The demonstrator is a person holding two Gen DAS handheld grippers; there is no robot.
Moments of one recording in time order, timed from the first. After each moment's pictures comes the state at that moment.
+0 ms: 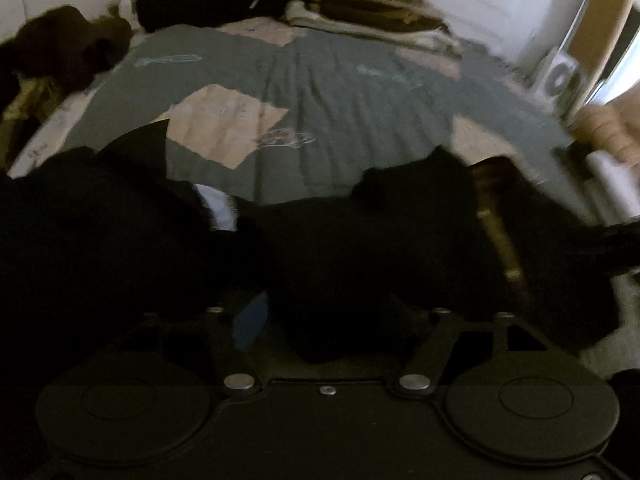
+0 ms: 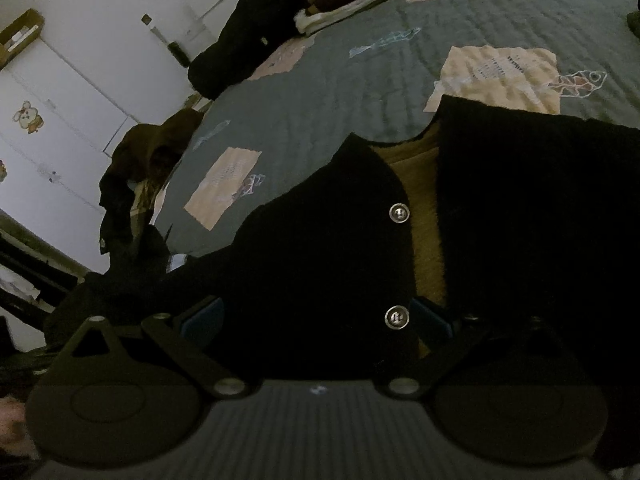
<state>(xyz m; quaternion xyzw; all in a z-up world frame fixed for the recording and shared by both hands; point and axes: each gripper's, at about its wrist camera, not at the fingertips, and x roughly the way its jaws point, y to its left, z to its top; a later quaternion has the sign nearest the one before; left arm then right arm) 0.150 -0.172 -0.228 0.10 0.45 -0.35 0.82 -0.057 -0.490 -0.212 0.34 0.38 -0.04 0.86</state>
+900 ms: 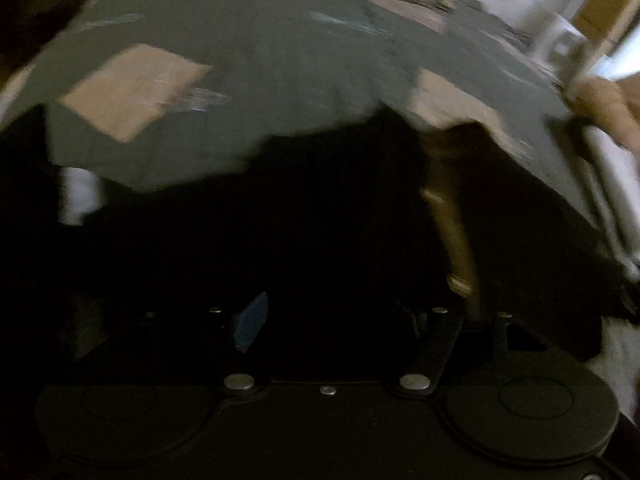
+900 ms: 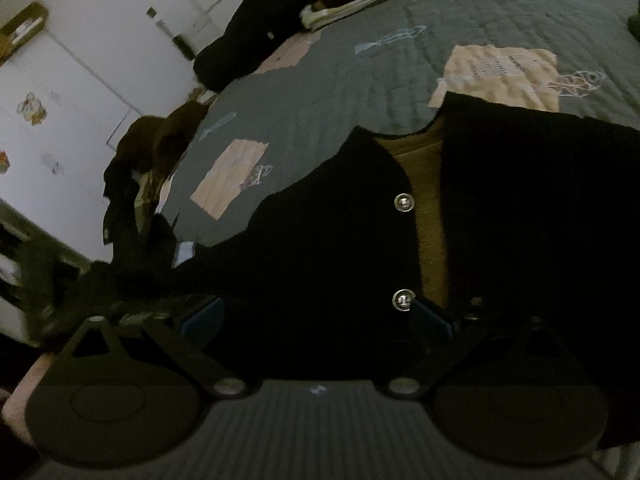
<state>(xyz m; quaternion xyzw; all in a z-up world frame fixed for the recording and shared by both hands) 0.091 -0.288 -0.230 0.11 0.52 -0.38 0.76 -0.076 -0.488 -0.198 0.34 0.38 -0.04 0.86</state>
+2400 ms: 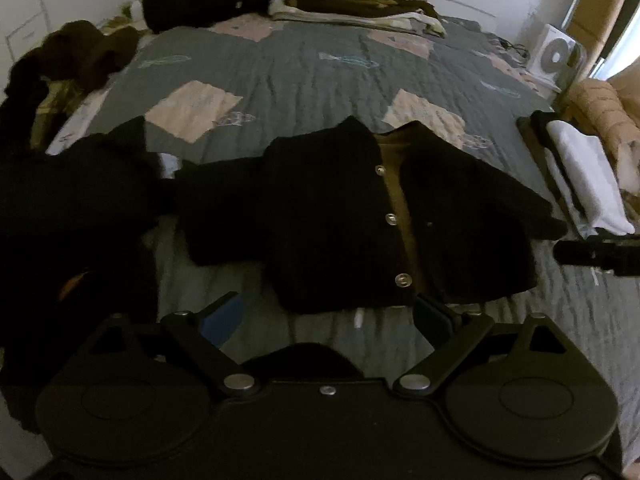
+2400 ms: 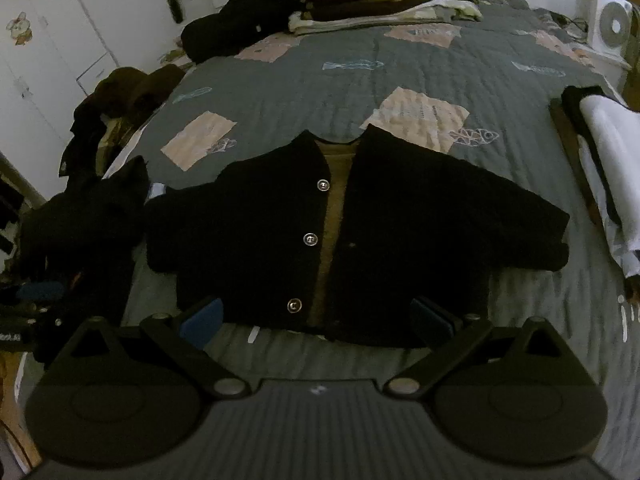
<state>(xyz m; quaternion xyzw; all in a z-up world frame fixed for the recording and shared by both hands) -0.053 -0.217 -0.114 0.12 0.46 -0.31 0.82 -0.201 -0.460 -0.086 0.19 0.44 -0.10 0.87</state>
